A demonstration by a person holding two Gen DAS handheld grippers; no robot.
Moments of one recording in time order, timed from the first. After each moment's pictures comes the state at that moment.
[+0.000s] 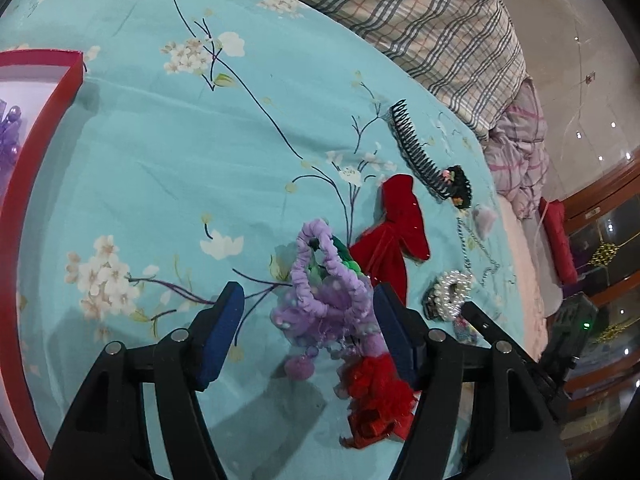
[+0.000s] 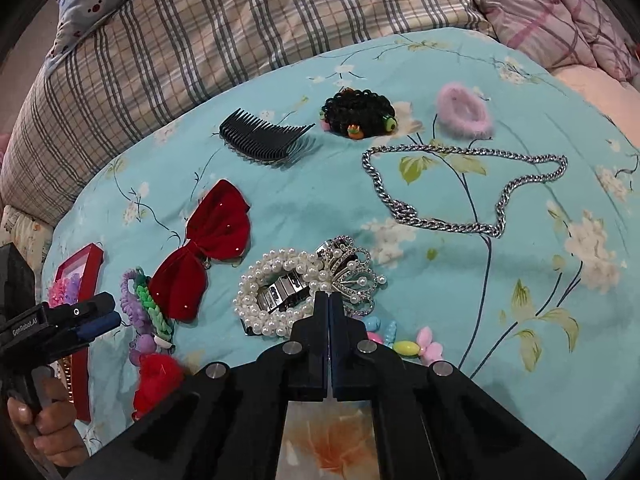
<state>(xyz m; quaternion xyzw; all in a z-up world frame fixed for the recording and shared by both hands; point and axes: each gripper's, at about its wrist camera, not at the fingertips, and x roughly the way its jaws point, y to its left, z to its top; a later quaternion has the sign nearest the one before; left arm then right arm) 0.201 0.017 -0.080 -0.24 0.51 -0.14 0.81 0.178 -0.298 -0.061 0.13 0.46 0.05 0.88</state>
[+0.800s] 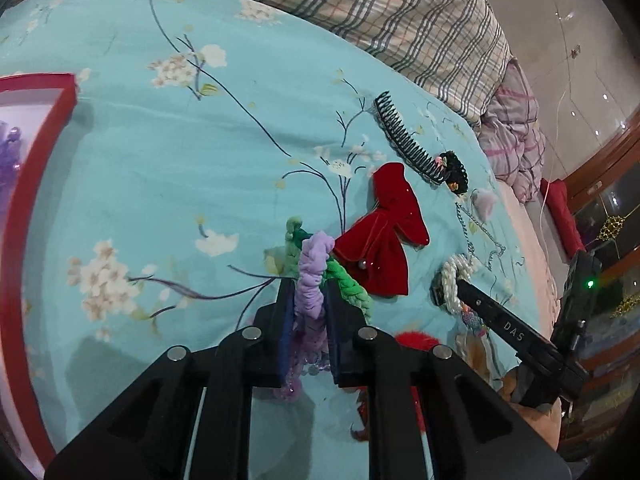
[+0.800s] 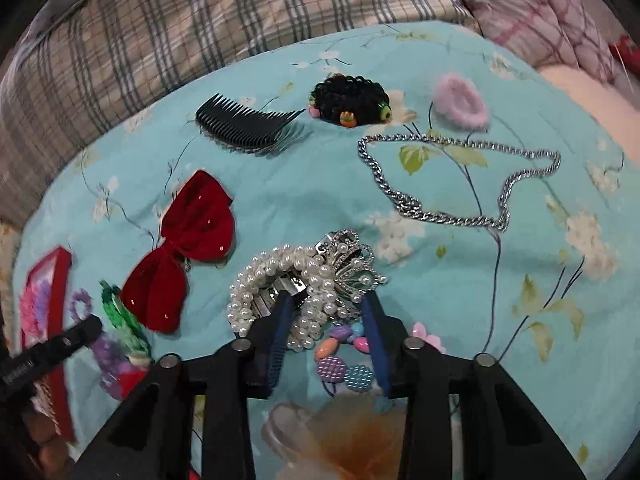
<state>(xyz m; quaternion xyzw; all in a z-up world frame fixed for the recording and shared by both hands) 0.185 0.012 -0.074 -0.20 0.49 -0.15 0.84 0.188 -0.276 -0.068 0.09 0.48 -0.01 0.87</state>
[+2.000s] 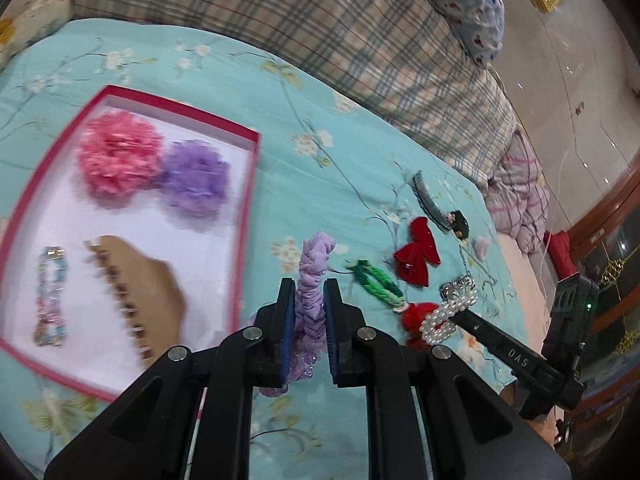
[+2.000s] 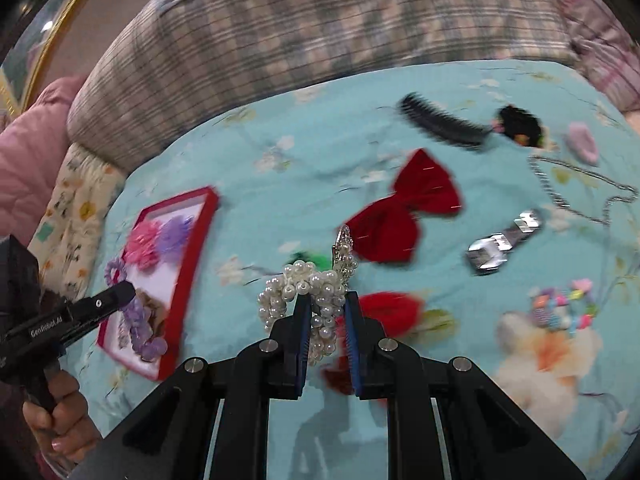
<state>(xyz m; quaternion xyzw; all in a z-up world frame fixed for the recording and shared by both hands) 0.079 0.138 -0.015 -0.24 0.41 -0.07 0.88 0.127 -0.151 -0.018 0.09 0.45 0.17 0.87</state>
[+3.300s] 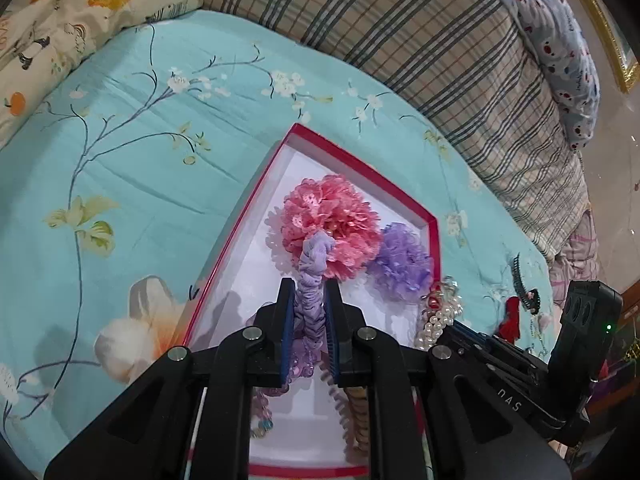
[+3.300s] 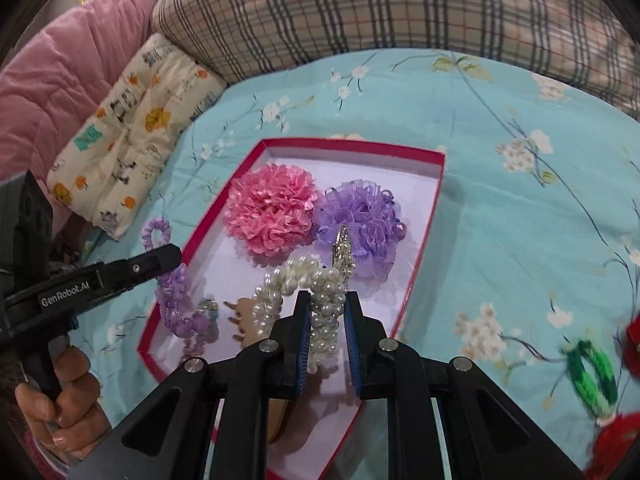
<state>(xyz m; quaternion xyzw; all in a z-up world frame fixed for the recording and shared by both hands) 0.095 0.297 -0.046 -0.28 0.41 0.06 0.87 0.169 0.081 -0.044 -0.01 0.48 0.33 0.82</state>
